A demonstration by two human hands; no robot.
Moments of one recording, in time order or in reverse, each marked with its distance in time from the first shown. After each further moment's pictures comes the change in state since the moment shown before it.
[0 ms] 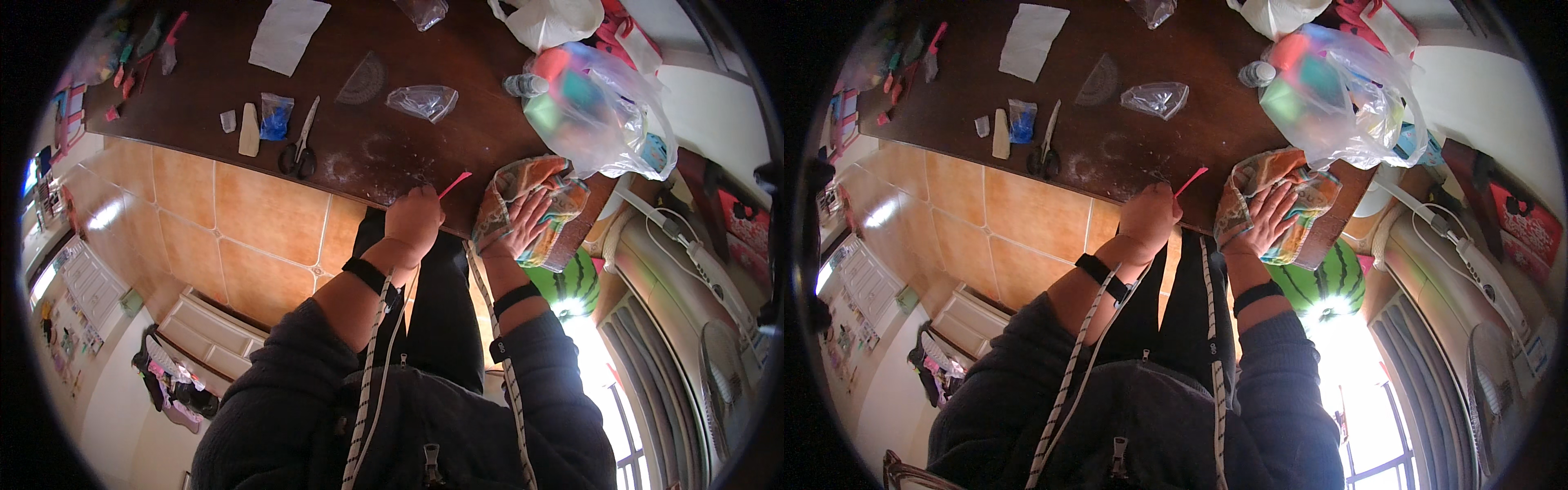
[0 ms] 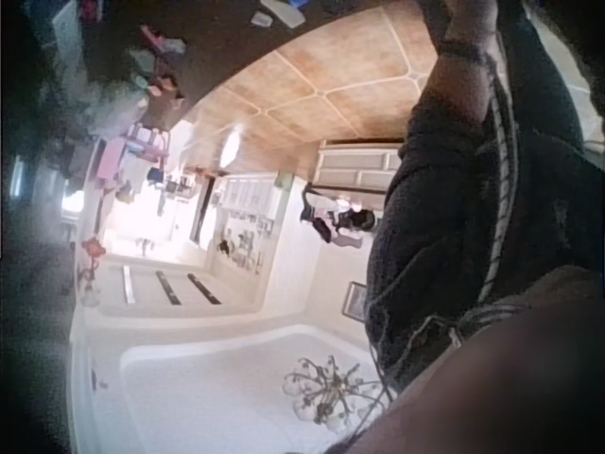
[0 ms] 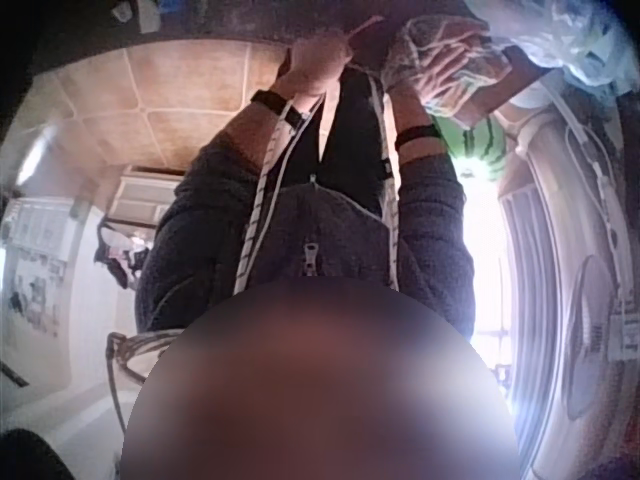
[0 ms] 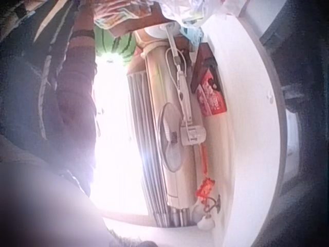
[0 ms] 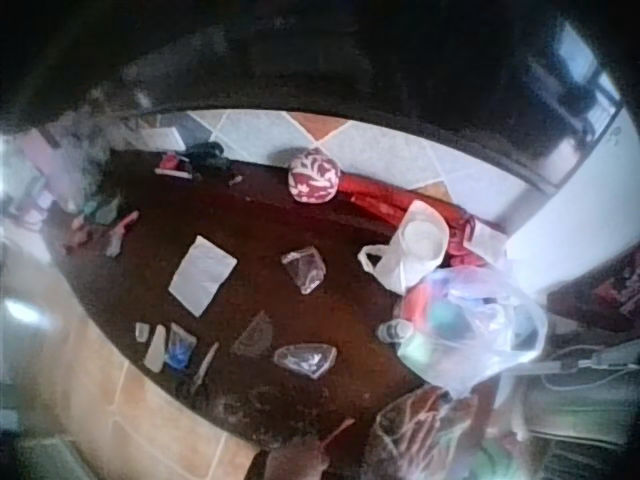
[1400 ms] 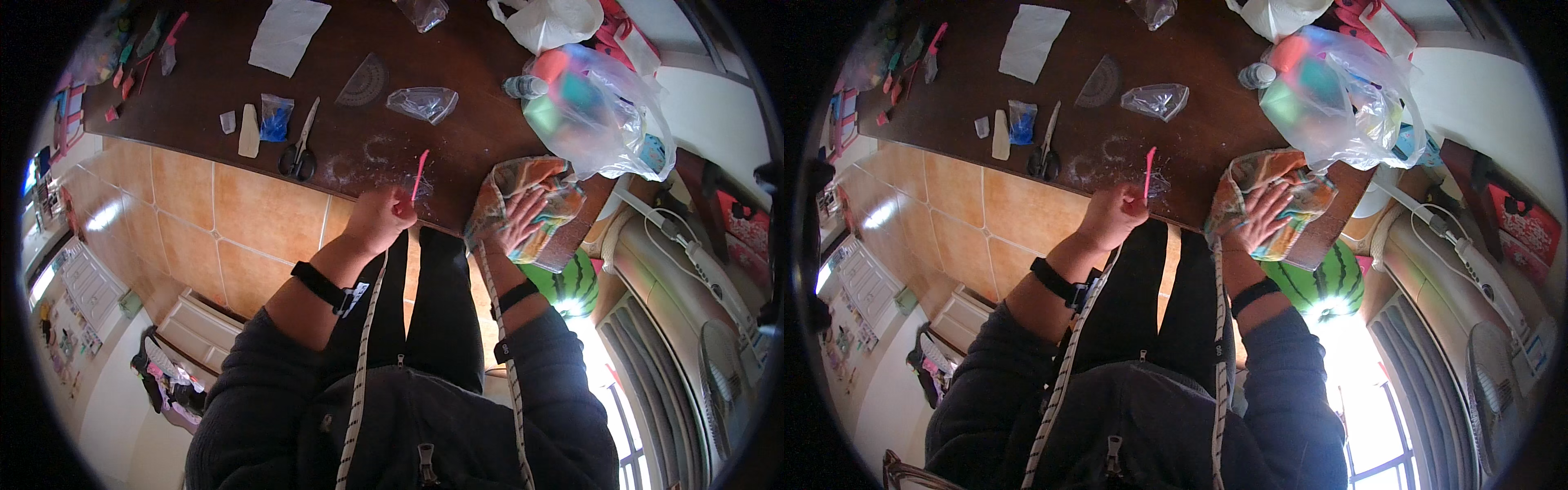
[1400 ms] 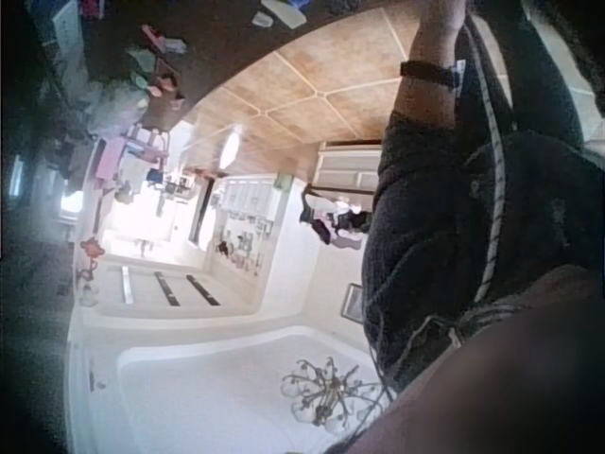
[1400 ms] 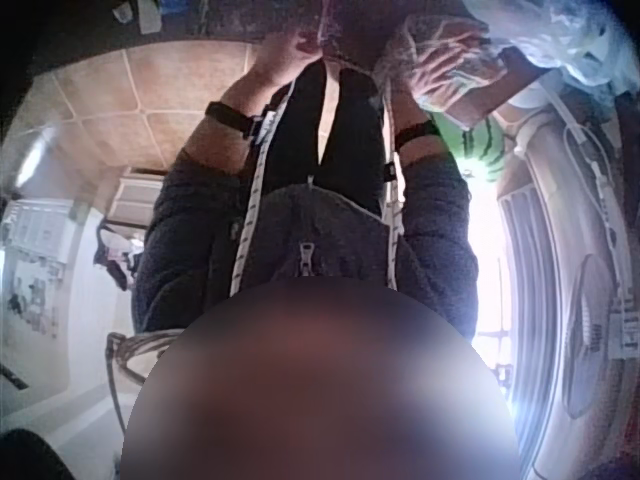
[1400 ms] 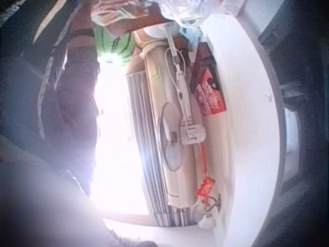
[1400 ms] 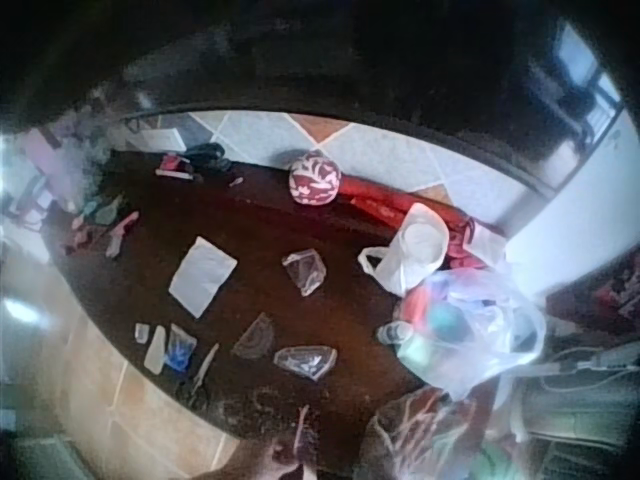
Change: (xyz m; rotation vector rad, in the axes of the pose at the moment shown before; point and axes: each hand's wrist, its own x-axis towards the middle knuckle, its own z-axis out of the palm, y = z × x) left_hand -0.007 -0.039 -0.046 -0.409 -0.035 0.007; right_hand 0.003 -0.017 0.011 -0.042 -0.020 0.076
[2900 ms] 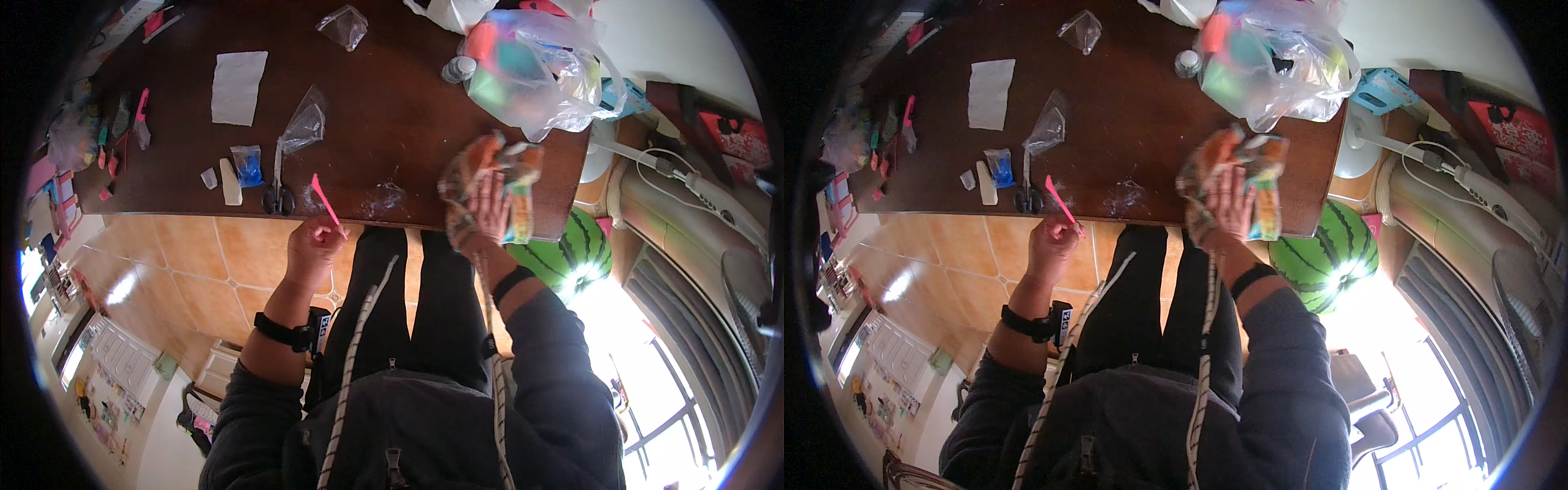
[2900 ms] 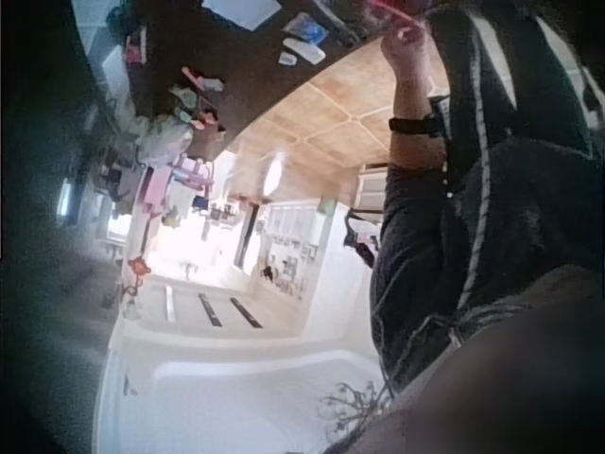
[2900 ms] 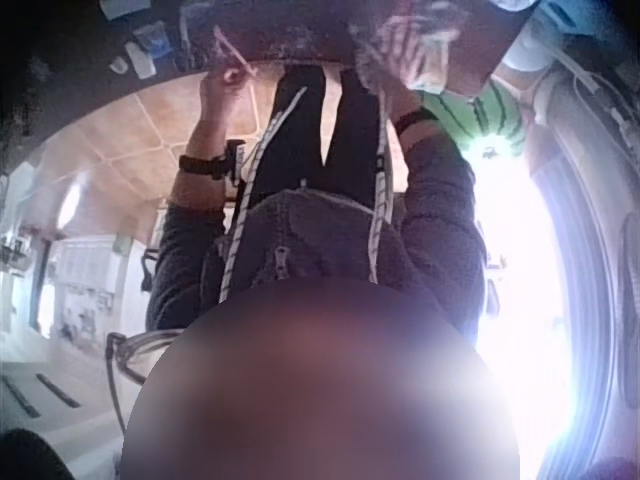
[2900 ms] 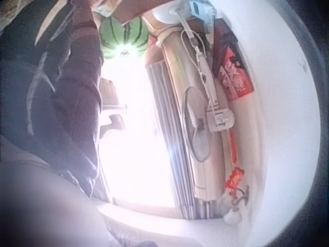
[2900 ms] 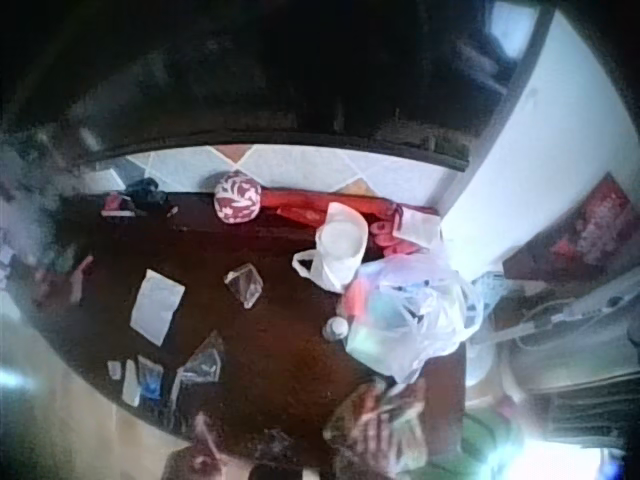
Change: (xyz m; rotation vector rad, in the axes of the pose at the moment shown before) left_hand -0.032 -0.026 -0.052 -0.482 0.035 -0.045; right_hand -0.015 0.014 -0.011 -0.297 -0.191 -0.355
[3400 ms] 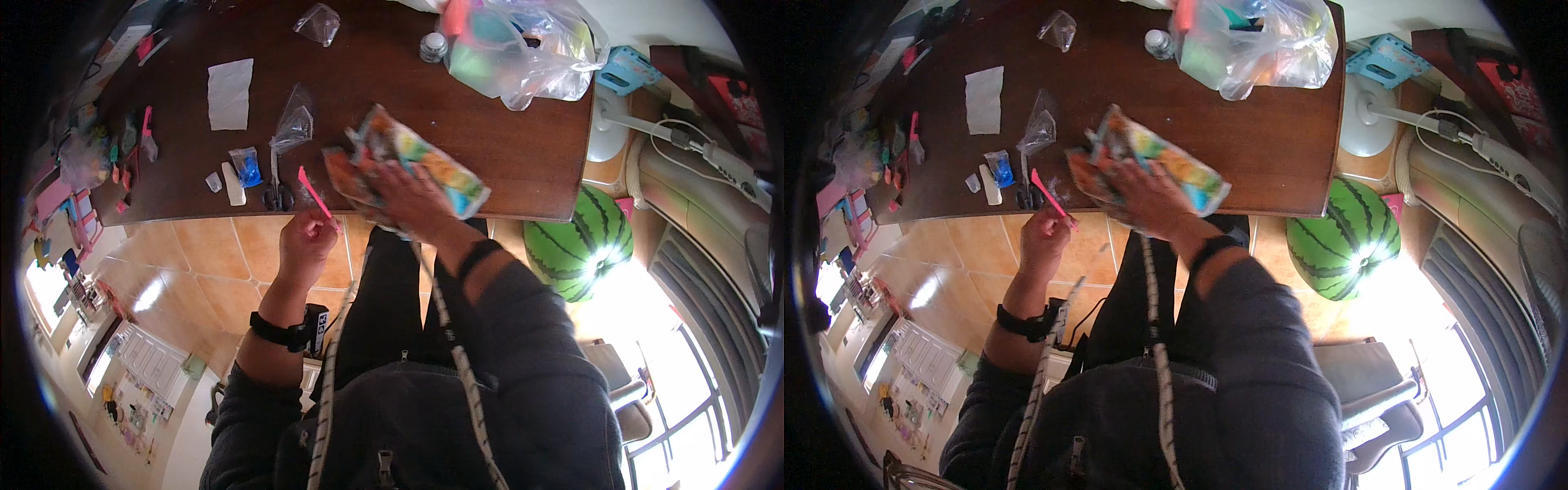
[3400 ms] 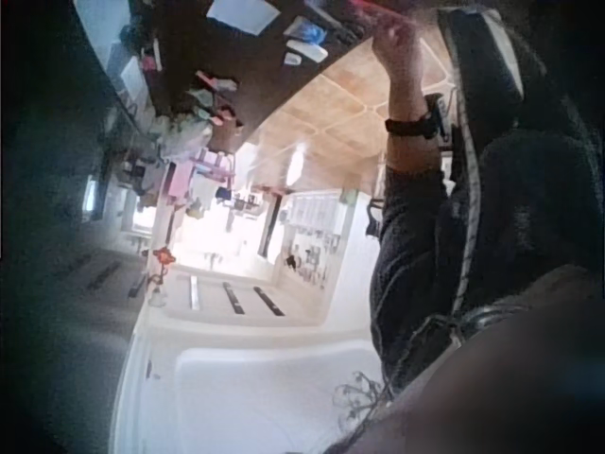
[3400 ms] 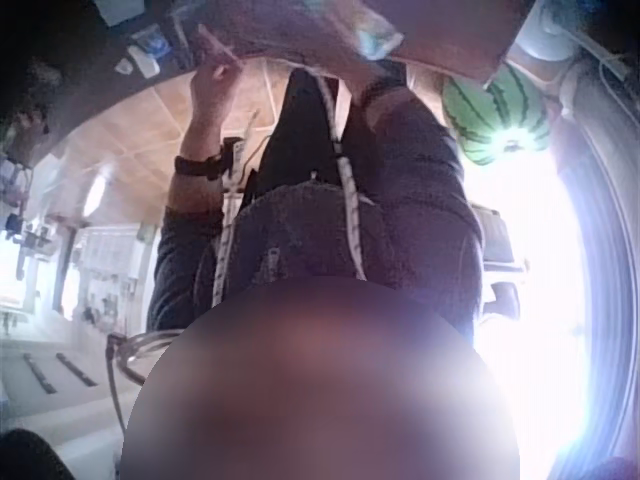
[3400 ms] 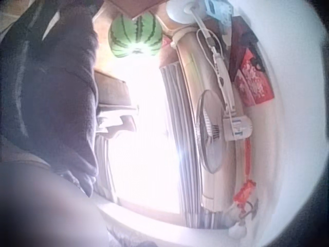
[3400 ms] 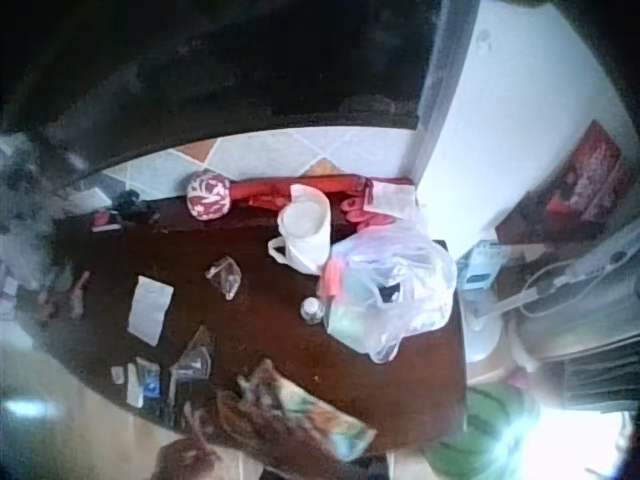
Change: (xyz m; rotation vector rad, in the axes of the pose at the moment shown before) left_hand -0.006 0.026 0.003 0.206 0.000 -0.088; right_hand 0.011 -0.062 -0.040 0.292 0.366 -0.638
